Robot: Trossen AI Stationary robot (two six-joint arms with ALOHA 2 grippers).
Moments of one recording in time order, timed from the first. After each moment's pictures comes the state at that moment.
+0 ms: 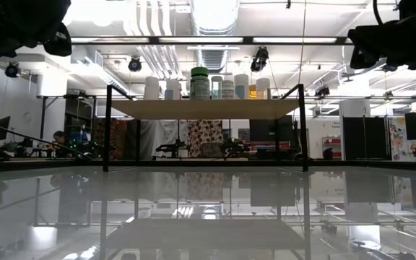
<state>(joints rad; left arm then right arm) -0.05 0.05 0.01 0.36 0.12 0.16 -0.24 0.10 0.01 0.26 -0.44 -0.18</state>
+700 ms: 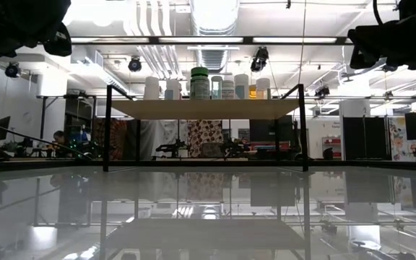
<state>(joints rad) -0.05 0.05 0.01 0.36 0.12 0.16 -0.24 0.11 0.01 0.26 -0.44 -0.18</state>
